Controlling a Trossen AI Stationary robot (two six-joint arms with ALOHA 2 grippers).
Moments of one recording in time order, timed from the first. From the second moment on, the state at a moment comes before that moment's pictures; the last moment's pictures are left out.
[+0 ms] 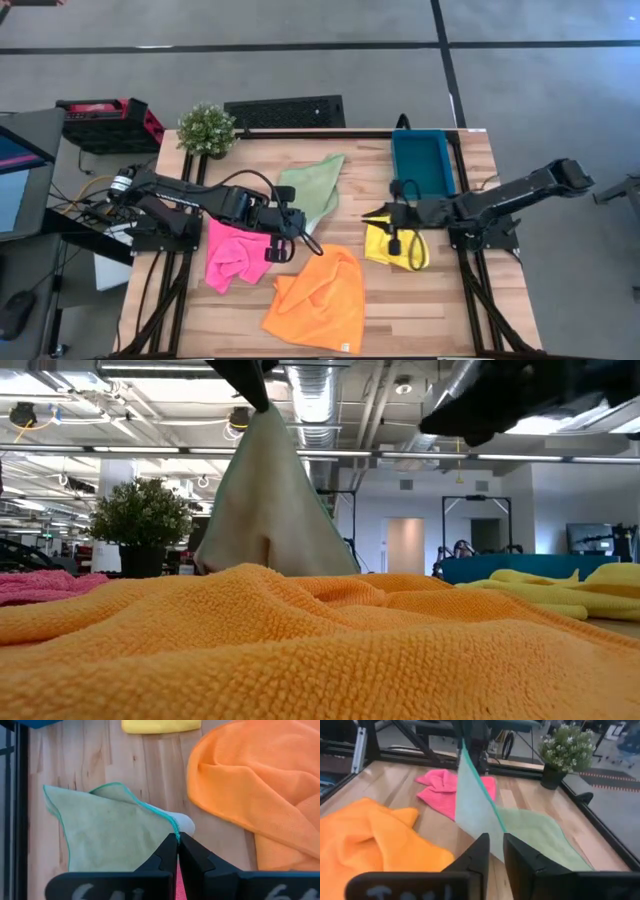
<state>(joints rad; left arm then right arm) -0.24 1.57 1.48 -0.98 -0.28 0.00 0.21 1.07 0.52 0.23 0.27 -0.11</state>
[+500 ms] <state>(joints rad) -0.28 1.57 1.48 -0.97 -0.30 0.04 0.11 1.53 0.89 0.24 0.02 -0.25</state>
